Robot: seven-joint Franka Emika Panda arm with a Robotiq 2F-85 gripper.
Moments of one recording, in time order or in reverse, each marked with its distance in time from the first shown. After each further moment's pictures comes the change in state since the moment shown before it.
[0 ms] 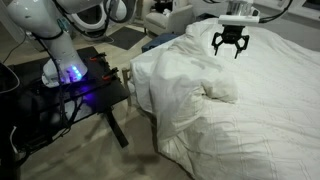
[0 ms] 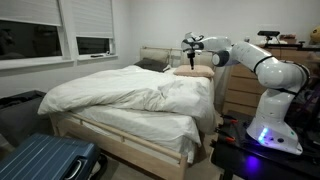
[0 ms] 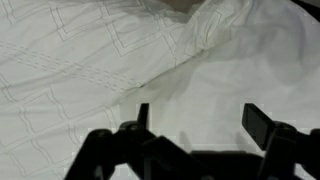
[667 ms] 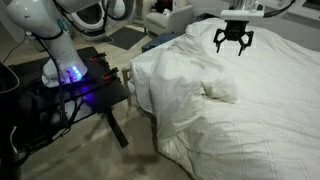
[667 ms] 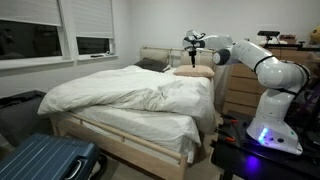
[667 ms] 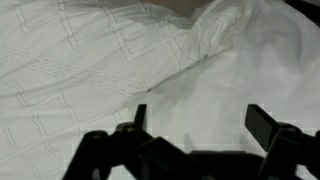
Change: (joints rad) arm -0.012 -0.026 -0.006 -0.001 0.000 -0.012 0.002
